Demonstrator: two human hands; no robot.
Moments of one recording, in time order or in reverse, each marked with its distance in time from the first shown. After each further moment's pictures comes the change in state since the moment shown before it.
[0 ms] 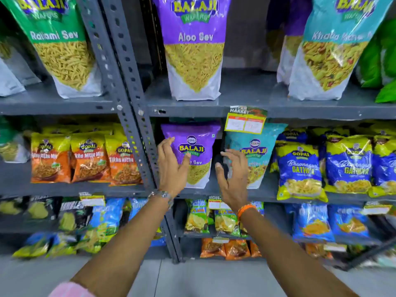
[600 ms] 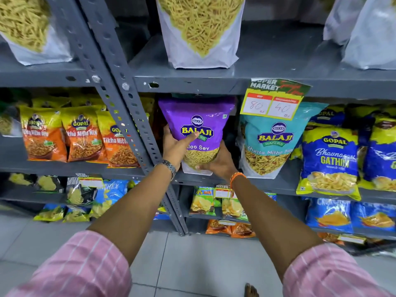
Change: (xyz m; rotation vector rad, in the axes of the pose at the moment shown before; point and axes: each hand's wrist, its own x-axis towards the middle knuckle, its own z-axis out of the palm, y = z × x) left_hand 0.061 -0.080 0.067 -0.503 -0.081 -0.551; right_hand 0.018 0.118 0.111 0.311 -0.605 0.652
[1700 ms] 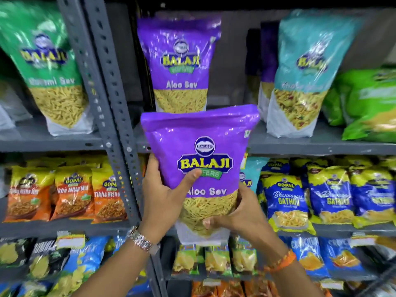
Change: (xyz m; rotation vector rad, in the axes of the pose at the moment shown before) left_hand -0.189 0.169 -0.009 -0.083 -0.084 0.594; right_hand -0.203 -0.181 -0.089 0.190 0.044 -0.205
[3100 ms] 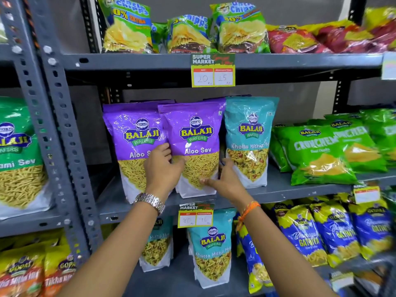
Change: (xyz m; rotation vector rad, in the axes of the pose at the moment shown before) left_hand 0.149 0.065 0.112 0.259 -0.093 -0.035; right_hand 0.143 -0.100 -0.082 -0.273 0.285 -0.156
